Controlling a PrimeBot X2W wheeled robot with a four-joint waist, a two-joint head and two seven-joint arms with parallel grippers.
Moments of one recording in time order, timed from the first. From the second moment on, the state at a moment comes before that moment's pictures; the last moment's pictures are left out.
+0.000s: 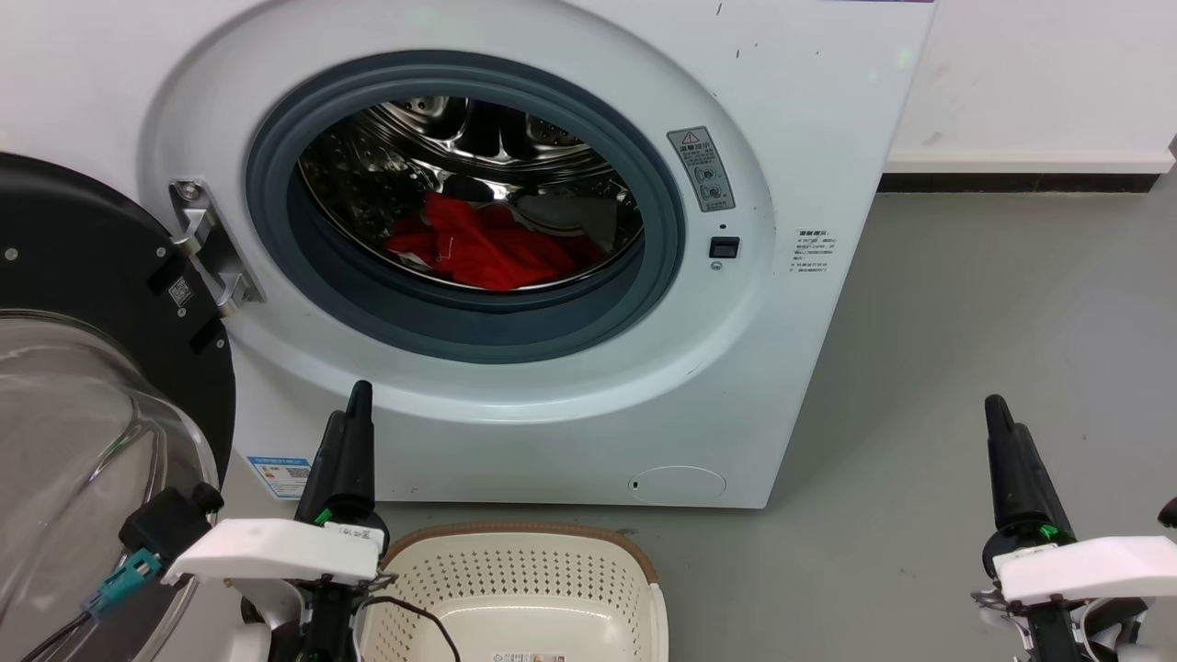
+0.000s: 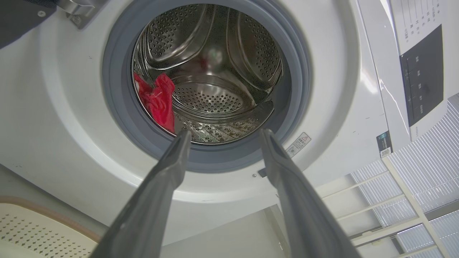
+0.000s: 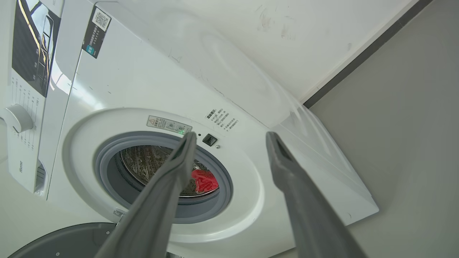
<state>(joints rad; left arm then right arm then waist) -0.11 0.05 0.01 0.16 -1.05 -0.13 -0.06 -0.04 -0.05 -0.08 0.11 0.97 0.13 -0.06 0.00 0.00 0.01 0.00</state>
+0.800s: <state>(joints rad) -0.15 0.05 -0.05 0.17 -0.63 -0.11 -0.13 -0.02 -0.05 -0.08 0.07 0.49 0.13 -0.13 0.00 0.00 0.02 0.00</state>
